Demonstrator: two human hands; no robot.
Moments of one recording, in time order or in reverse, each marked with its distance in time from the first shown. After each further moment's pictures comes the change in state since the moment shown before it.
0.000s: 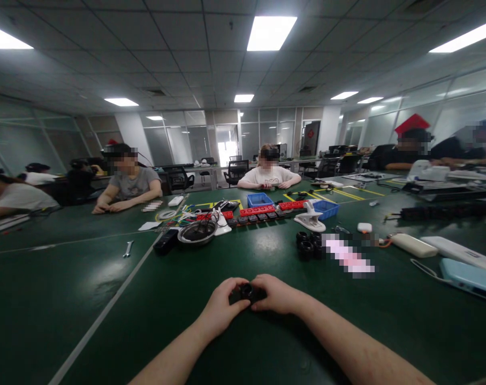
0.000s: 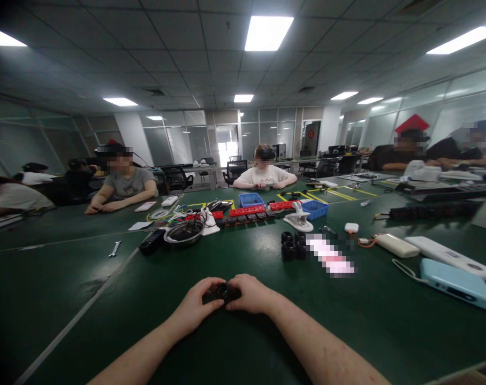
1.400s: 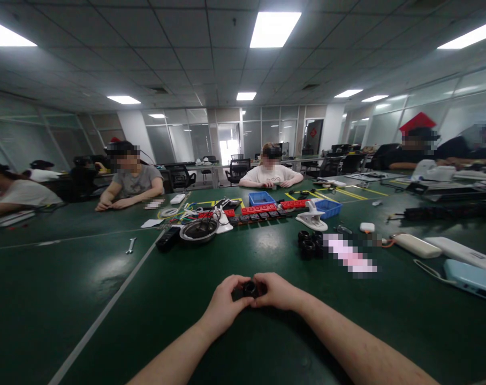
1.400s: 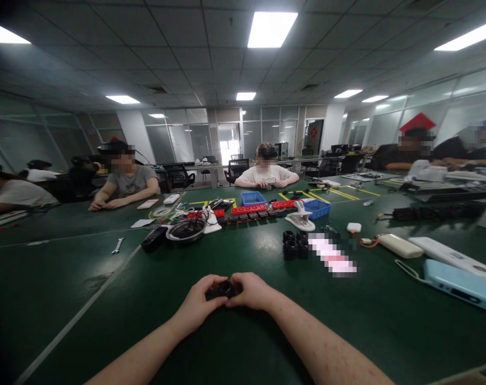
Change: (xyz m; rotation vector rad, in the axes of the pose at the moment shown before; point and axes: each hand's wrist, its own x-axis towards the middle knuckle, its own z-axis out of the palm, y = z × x) left_hand 0.001 -0.003 0.006 0.019 0.077 0.028; right_hand 0.006 0.005 0.009 0.139 0.032 0.083
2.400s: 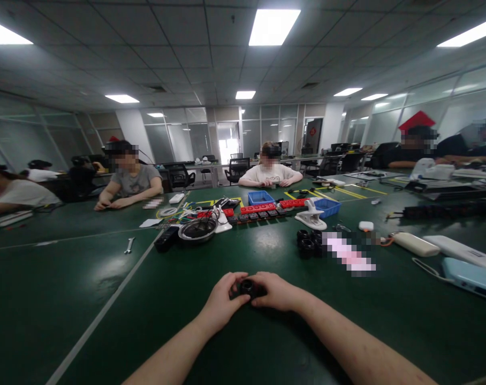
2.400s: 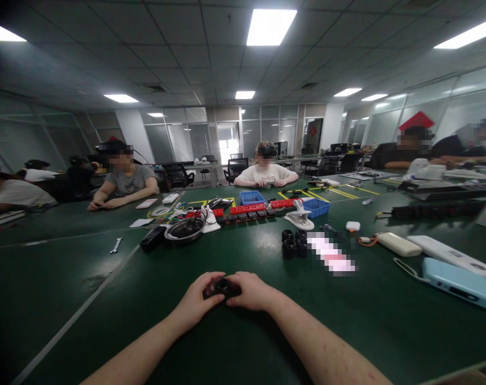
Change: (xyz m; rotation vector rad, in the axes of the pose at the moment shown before) left_hand 0.002 -0.002 -0.004 0.015 -0.043 -0.029; right_hand -0.008 -0.006 -0.011 -0.089 0.000 -0.100
